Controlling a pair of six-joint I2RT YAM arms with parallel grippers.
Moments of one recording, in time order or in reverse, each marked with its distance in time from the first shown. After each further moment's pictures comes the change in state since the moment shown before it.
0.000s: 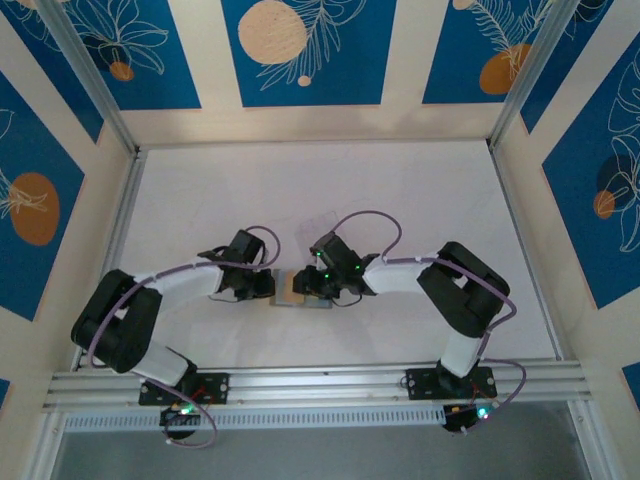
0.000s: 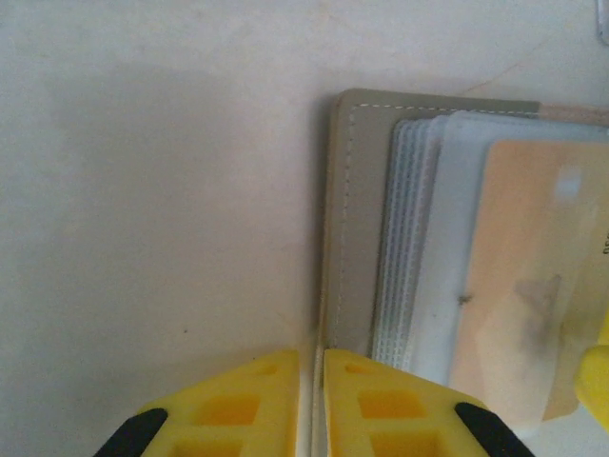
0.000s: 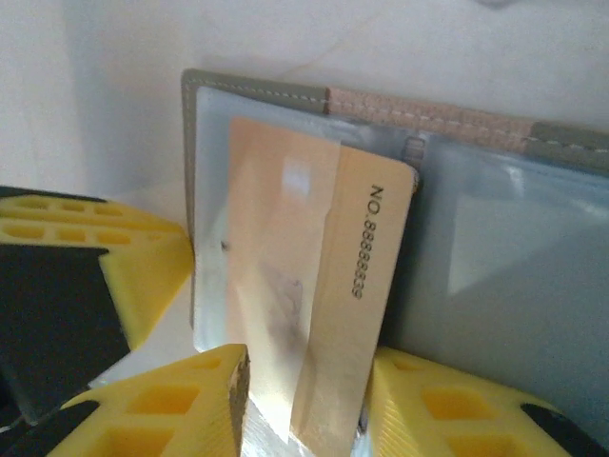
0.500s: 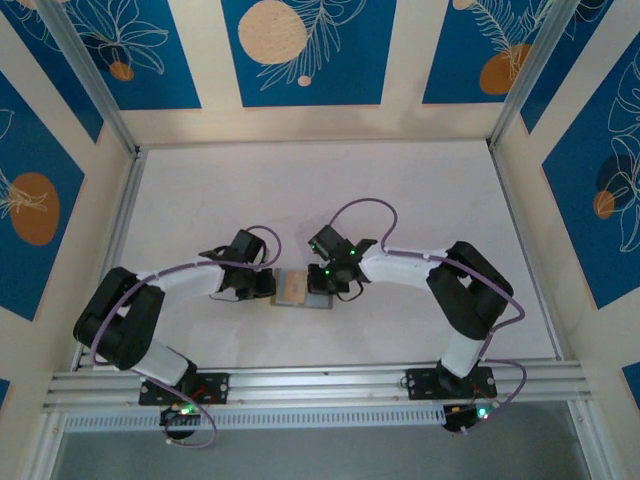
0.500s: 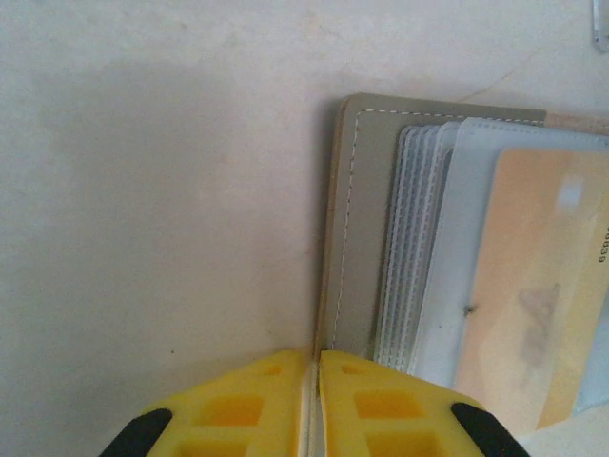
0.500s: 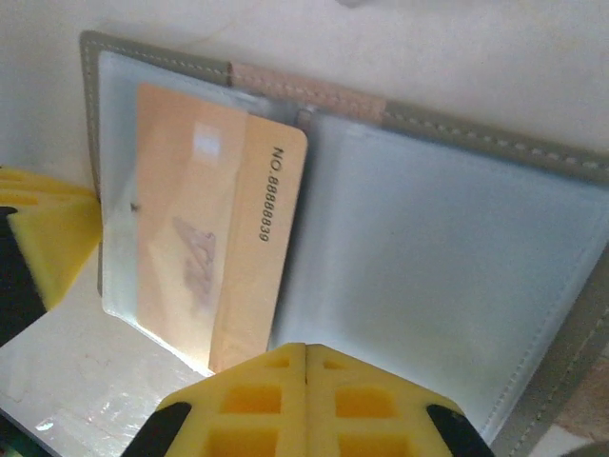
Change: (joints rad) left arm 0.000 0.015 0.000 0.018 0.006 0.000; right arm 0.002 -0.013 0.164 -0.391 0.119 -0.136
